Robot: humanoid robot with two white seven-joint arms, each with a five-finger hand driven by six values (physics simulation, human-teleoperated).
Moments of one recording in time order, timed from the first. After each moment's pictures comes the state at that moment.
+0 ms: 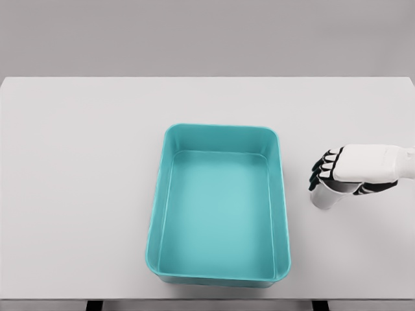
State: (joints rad) left arm 0.02 0.00 -0.06 -0.06 0.04 0.03 -0.04; right arm -0.60 -1.19 0.74 -1.76 0.22 -0.61 0.61
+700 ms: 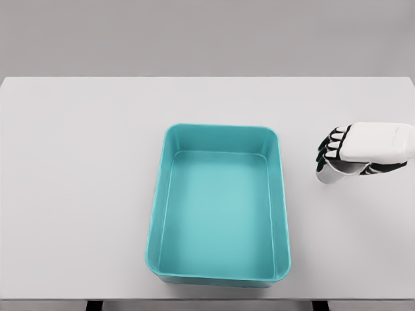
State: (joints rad) left arm 0.02 0.00 -0.06 -0.06 0.04 0.03 -0.04; right arm -0.68 -1.20 0.72 -1.76 0.21 -0.61 0.61
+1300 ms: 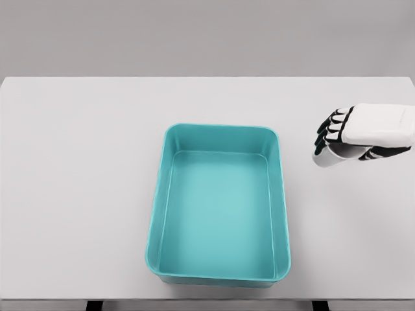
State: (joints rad) left arm 0.02 0.00 -0.06 -0.06 0.04 0.03 -0.04; right arm -0.73 -1.20 0.70 -1.75 0.14 -0.61 0.61
